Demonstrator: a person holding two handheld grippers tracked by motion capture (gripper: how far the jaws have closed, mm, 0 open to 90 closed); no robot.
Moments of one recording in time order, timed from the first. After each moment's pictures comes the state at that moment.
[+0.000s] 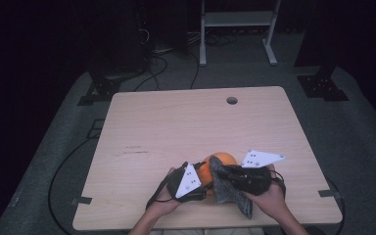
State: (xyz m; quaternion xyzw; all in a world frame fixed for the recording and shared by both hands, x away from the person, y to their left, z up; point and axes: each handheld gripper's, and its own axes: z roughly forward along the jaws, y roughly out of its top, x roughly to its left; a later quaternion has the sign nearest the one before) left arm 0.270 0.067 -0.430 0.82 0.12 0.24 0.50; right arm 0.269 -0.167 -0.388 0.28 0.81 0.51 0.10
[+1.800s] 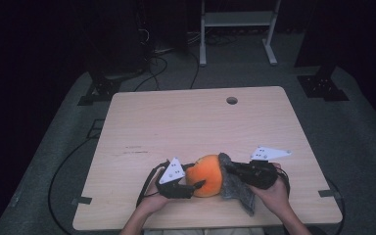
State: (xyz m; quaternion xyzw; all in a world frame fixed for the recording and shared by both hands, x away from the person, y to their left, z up) left arm 0.287 0.099 -0.441 0.82 0.18 0.15 0.51; right arm 0.289 -0.192 -0.411 0.35 0.78 0.51 0.09
